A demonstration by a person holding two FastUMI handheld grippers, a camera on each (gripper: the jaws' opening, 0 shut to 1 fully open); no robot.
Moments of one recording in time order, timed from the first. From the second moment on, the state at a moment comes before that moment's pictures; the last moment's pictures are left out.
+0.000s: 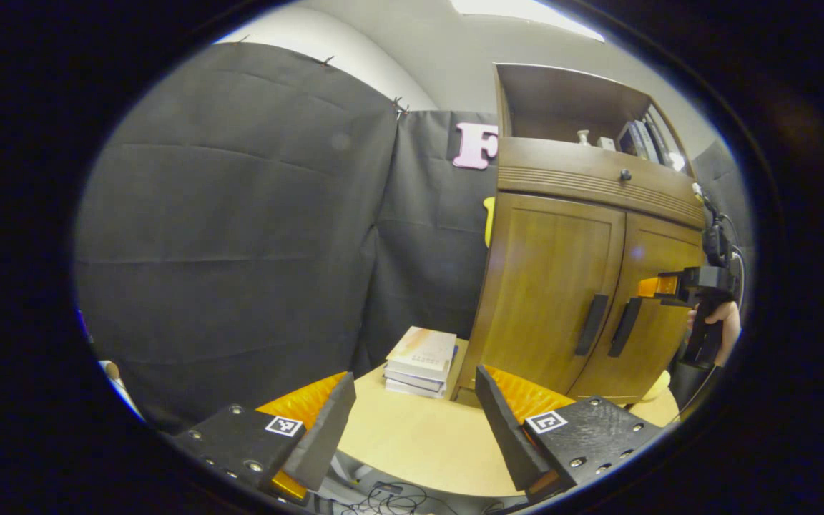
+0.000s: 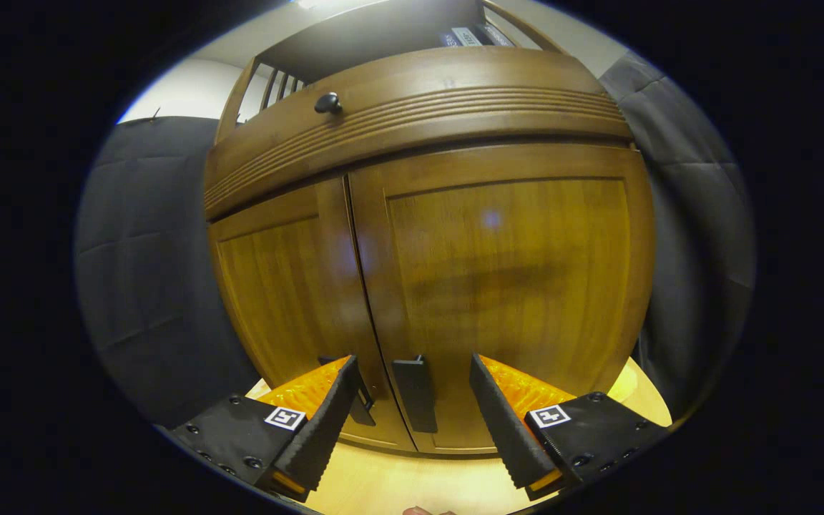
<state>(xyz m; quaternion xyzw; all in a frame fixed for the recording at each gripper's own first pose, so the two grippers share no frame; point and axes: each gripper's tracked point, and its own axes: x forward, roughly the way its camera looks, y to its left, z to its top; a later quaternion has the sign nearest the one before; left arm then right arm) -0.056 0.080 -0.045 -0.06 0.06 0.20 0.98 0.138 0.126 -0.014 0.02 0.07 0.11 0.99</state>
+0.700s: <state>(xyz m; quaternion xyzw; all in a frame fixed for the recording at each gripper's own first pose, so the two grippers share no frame) -0.042 0.059 -0.064 -0.05 0.09 0.21 0.97 0.173 0.134 -0.066 -0.05 0.12 0.07 0.99</state>
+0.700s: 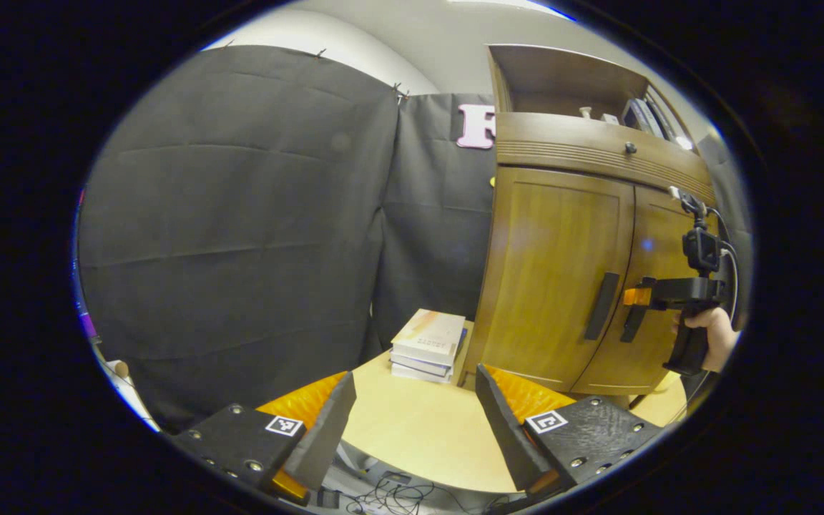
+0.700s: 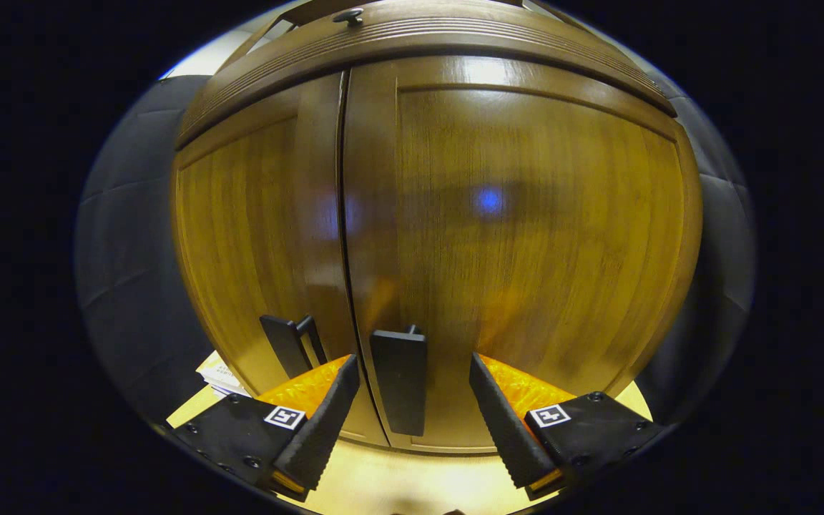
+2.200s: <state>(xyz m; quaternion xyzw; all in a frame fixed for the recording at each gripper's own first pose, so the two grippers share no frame) -0.060 0.031 -0.066 -0.04 0.08 0.09 0.99 0.093 0.097 -0.024 -0.04 0.11 0.10 0.99</state>
